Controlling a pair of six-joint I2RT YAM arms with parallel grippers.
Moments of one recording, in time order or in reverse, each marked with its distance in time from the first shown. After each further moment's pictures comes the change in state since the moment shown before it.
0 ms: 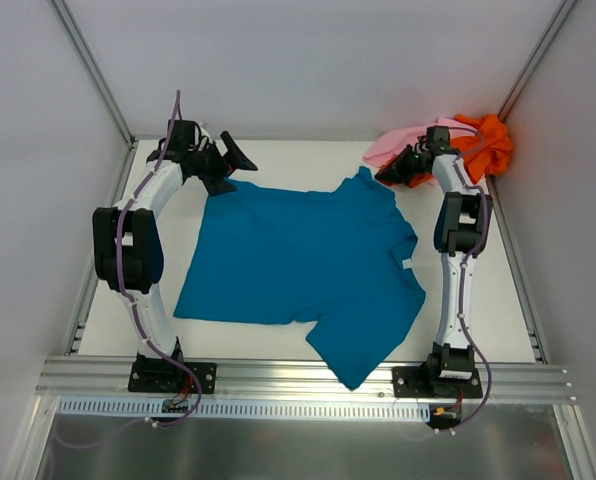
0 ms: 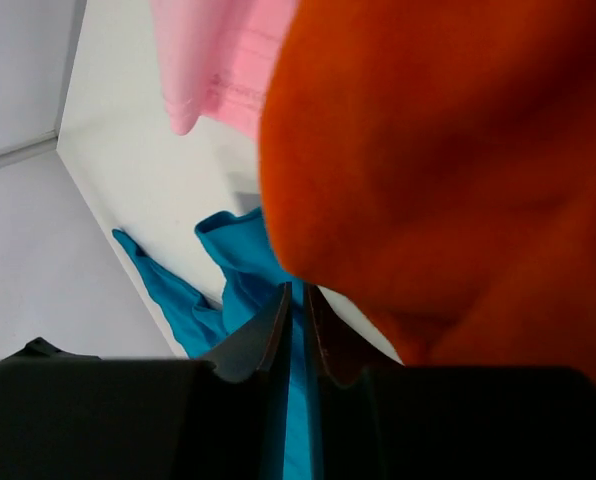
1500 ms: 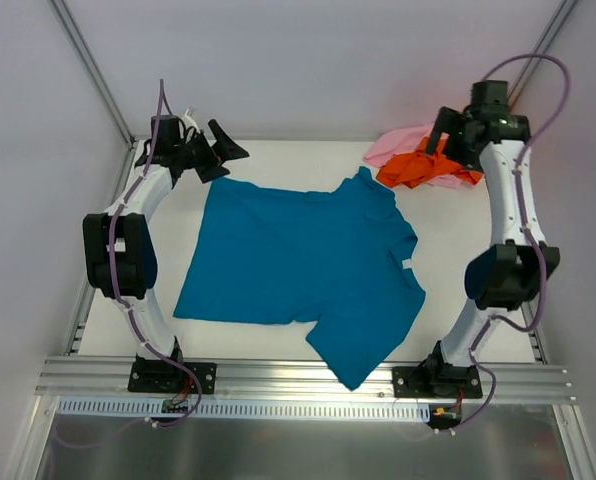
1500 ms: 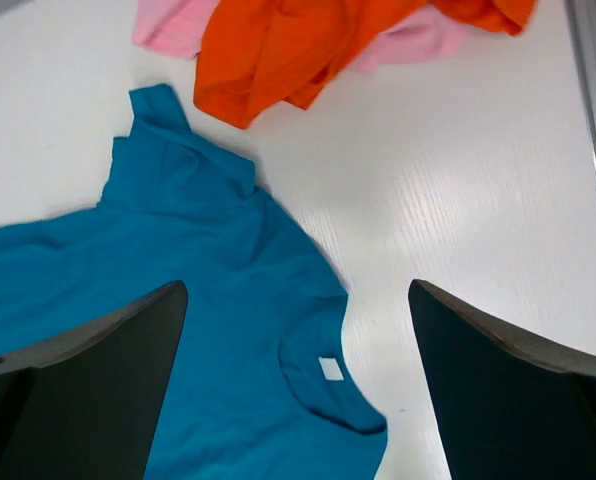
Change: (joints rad) left arm 0.046 -0.039 -0.056 0.229 0.076 0.019; right arm -0.031 -0.871 -0.322 -0.421 0.686 -0.422
